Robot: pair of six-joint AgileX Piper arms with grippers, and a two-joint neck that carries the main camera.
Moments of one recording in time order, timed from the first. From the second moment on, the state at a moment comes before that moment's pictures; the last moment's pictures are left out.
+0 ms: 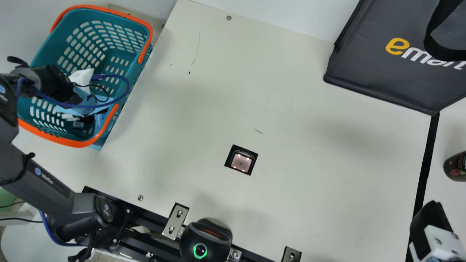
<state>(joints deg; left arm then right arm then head) 39.1 118.1 -54.0 -10.5 31.0 23.2 0.7 42.6 -69.8 -0.8 69.4 0.0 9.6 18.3</state>
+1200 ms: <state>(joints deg) 39.1 117.5 -53.0 -13.7 28.5 24.8 0.7 42.6 -69.8 -0.8 69.4 0.0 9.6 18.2</state>
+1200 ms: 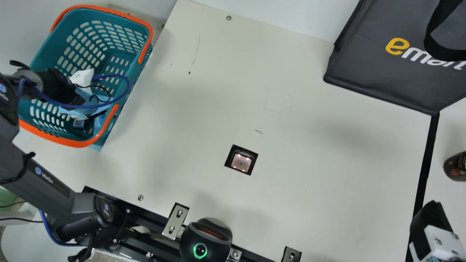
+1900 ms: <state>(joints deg) 38.6 109.9 -54.3 -13.9 32.0 24.9 0.7 42.6 -69.8 -0.8 69.4 0.0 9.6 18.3</state>
